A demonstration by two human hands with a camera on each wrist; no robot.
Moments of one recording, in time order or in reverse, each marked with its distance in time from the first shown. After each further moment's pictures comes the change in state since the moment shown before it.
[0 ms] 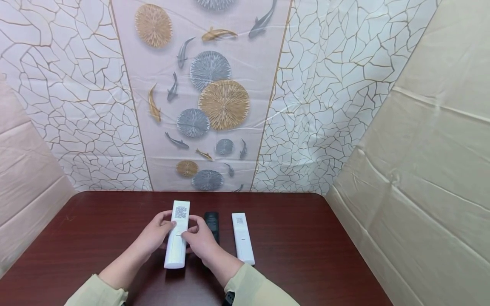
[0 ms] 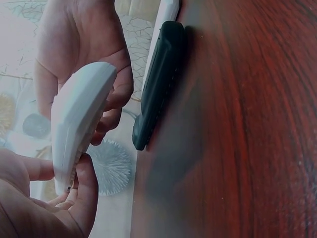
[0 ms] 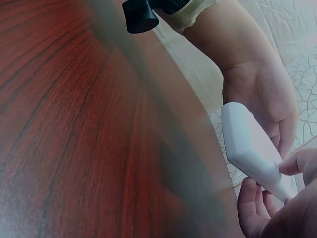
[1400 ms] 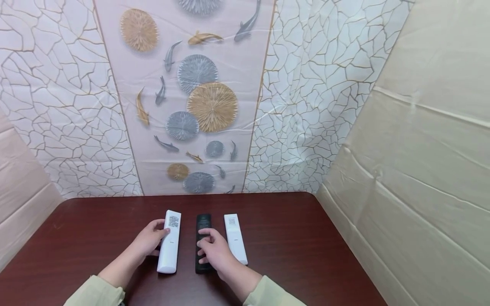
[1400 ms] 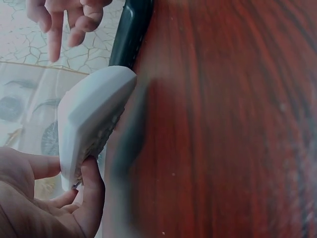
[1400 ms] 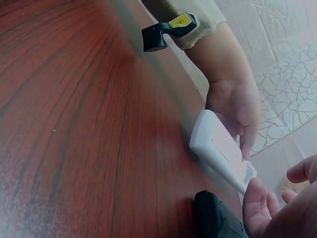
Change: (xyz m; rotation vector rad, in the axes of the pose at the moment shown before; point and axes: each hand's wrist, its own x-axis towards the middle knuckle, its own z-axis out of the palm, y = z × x) left_hand 0.018 -0.021 0.003 0.083 0.005 -0.068; right_hand -0.045 0.019 -0.048 0.091 0.061 -0.054
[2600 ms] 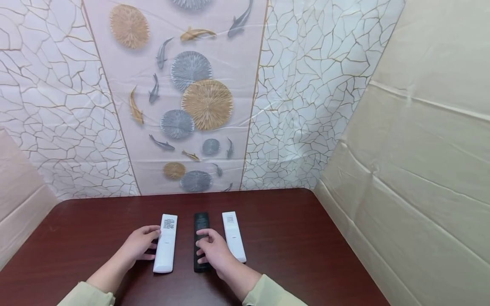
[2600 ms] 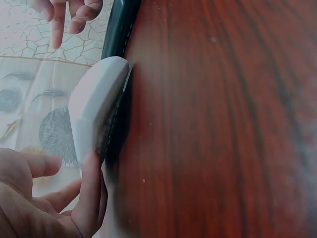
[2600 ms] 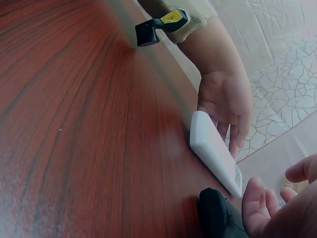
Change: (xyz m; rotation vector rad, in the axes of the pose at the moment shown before) left_hand -0.007 -0.010 -0.014 0.027 0.017 -0.047; right_hand -0.001 0.006 -0.003 0.036 -0.012 0.015
